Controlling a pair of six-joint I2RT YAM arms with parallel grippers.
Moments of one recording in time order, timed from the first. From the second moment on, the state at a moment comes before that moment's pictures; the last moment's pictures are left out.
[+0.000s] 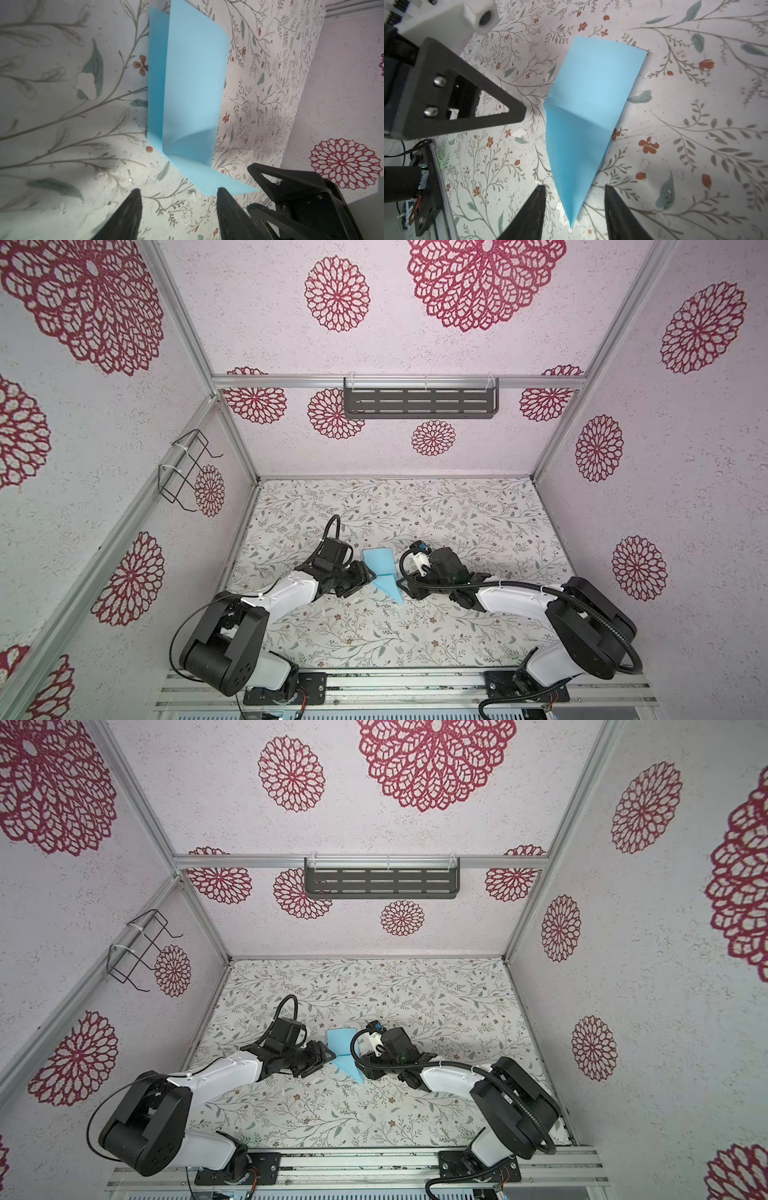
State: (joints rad) left arm -0.44 1.45 0.64 -0.13 0.40 -0.90; right arm 0.78 1.55 0.69 0.16 -0.27 0.38
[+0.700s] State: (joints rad) left arm -0.44 1.55 0.62 0.03 0.46 -0.90; right arm 0.78 1.62 0.76 0.12 -0.27 0.36
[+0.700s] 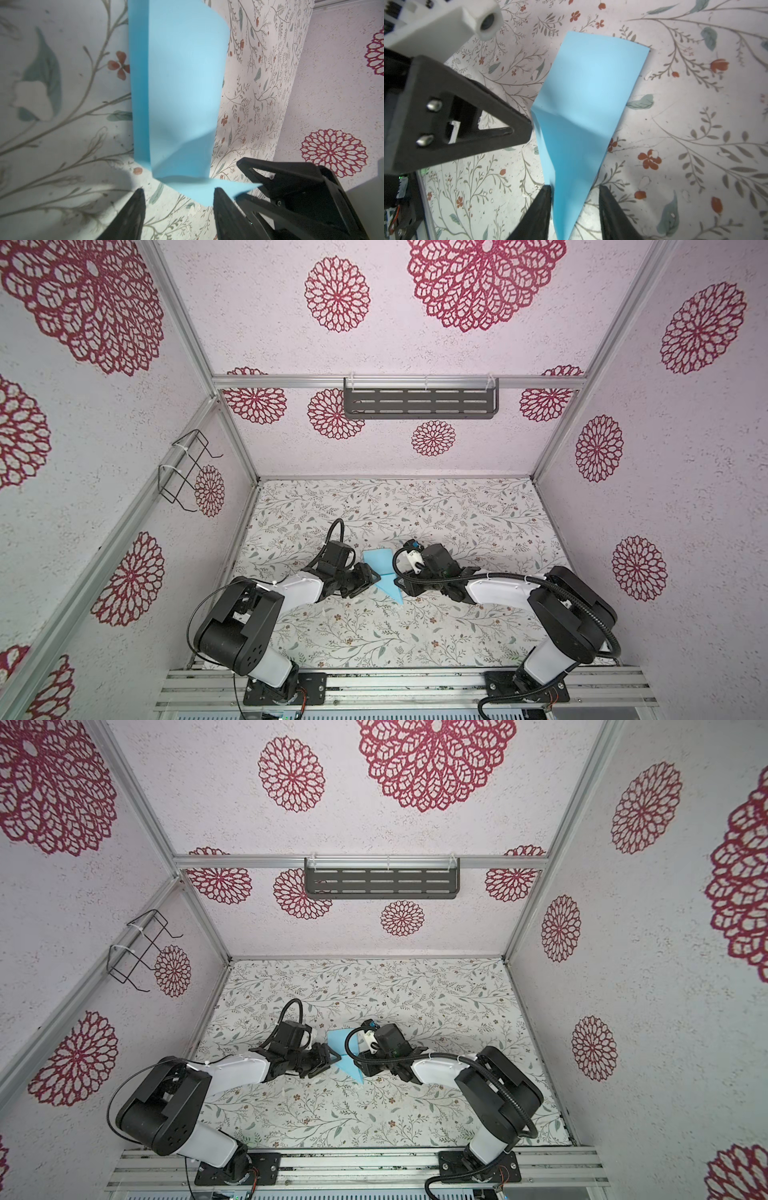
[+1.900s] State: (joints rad) left arm -0.44 1.67 0.62 0.20 0.59 -0.80; right arm 0.76 1.66 0.78 0.12 -0.28 0.36
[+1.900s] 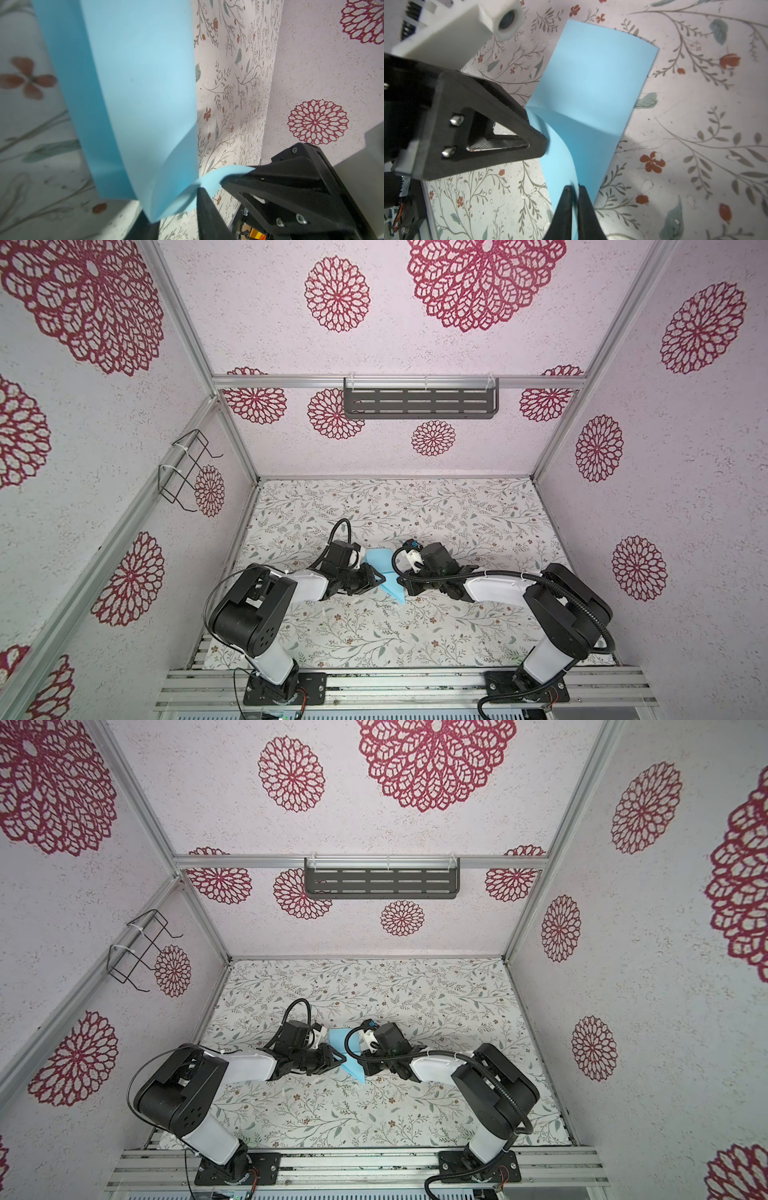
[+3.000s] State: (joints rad) left arm -0.45 1.64 0.70 0.12 0.41 -0.97; right arm 0.91 1.60 0.65 0.39 0.00 0.02
